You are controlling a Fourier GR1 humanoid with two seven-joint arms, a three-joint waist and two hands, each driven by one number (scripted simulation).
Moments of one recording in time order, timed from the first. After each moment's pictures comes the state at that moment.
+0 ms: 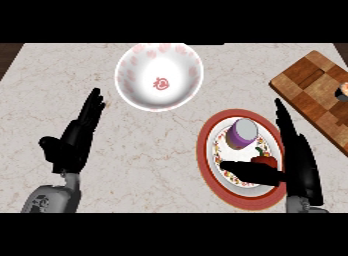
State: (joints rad) left arm -0.14 0.14 -0.12 -1.54 0.03 0.14 0.06; right arm -0.04 -0.08 0.23 -1.90 0.50 -0.26 0.69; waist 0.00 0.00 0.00
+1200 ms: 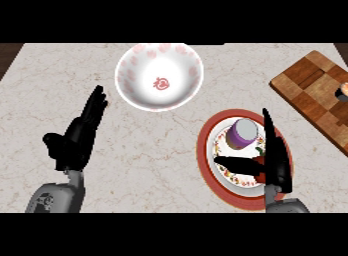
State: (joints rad) left arm -0.15 0.08 -0.08 -1.54 -0.03 0.10 0.09; right arm -0.05 -0.02 0.17 -1.57 0.47 -0.37 0.47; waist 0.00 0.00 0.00
